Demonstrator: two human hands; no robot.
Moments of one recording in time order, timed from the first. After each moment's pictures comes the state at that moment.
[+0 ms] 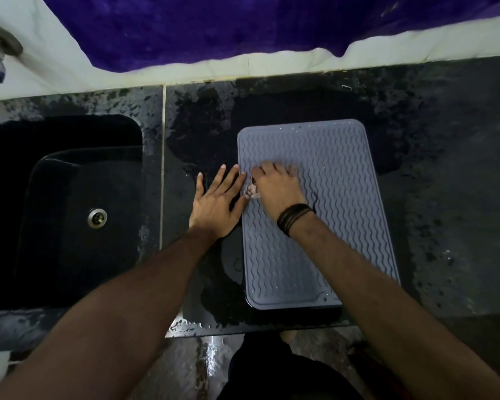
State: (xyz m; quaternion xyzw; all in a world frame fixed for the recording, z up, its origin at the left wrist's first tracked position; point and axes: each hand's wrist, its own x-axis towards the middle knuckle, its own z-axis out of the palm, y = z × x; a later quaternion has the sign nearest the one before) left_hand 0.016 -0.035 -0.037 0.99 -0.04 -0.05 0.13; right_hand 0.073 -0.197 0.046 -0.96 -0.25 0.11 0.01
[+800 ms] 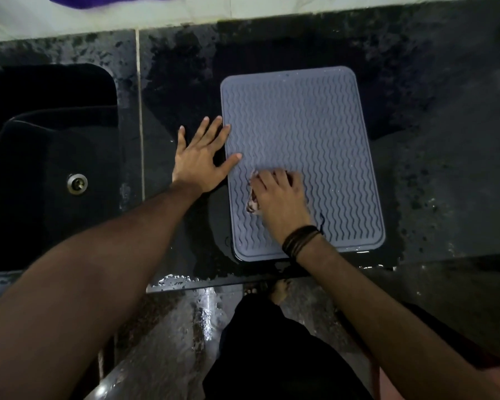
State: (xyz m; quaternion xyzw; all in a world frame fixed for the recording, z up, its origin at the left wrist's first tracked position) left_hand 0.017 -0.034 -0.039 0.99 -0.03 -0.05 0.11; right_hand -0.041 -0.246 0.038 -0.96 -0.25 0.12 -0.02
